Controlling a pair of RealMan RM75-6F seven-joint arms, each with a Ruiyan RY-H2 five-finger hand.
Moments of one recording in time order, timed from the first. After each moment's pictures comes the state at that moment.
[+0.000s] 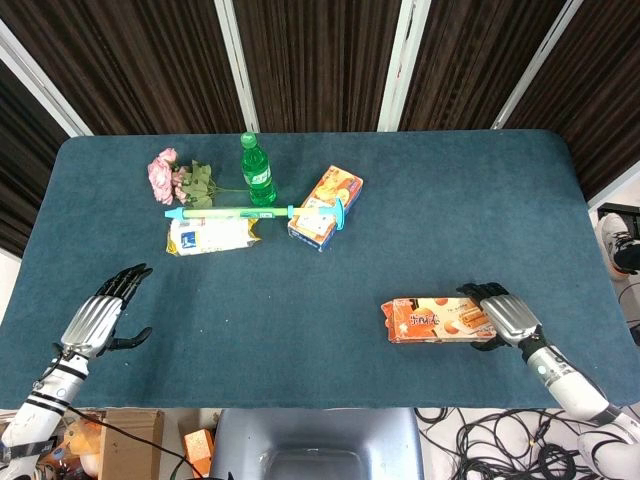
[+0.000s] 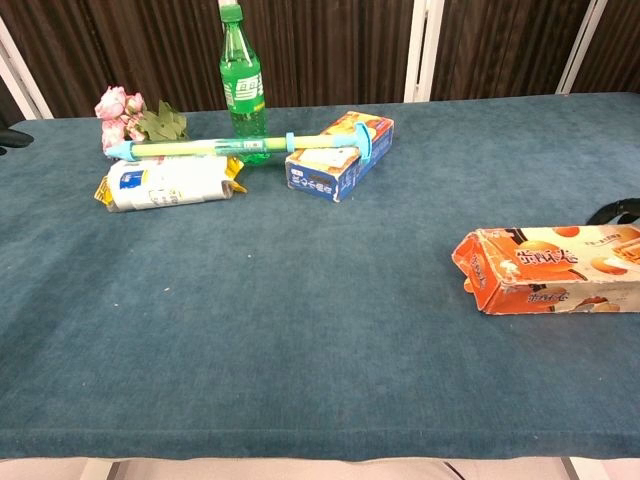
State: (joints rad) left arm -0.41 -1.16 -0.04 -1.55 1.47 1.17 -0.23; right arm 0.50 -1.24 -0.06 -1.30 -1.46 0.89 0.22
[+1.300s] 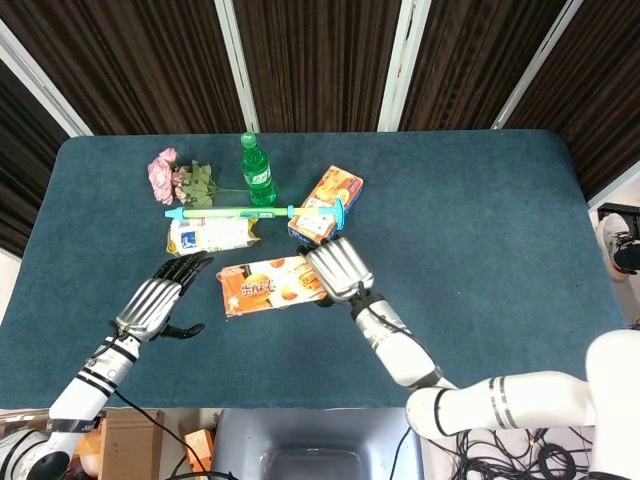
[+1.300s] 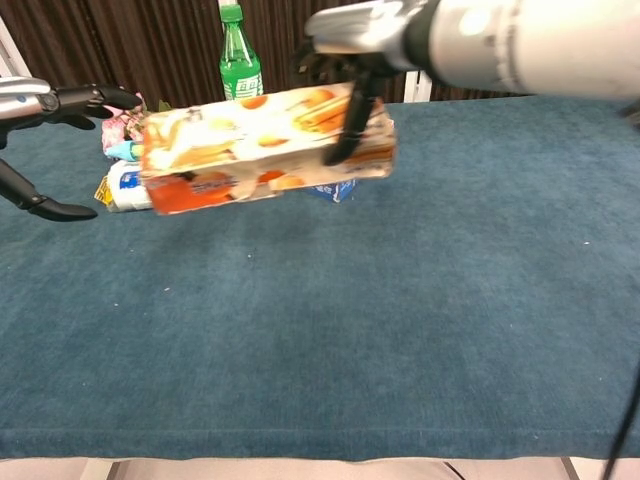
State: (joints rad) left arm -0.57 -1.13 -0.14 -1.84 1.30 1.01 0.03; right arm 1.14 -1.43 0.31 -1.91 -0.51 1.11 -0.92
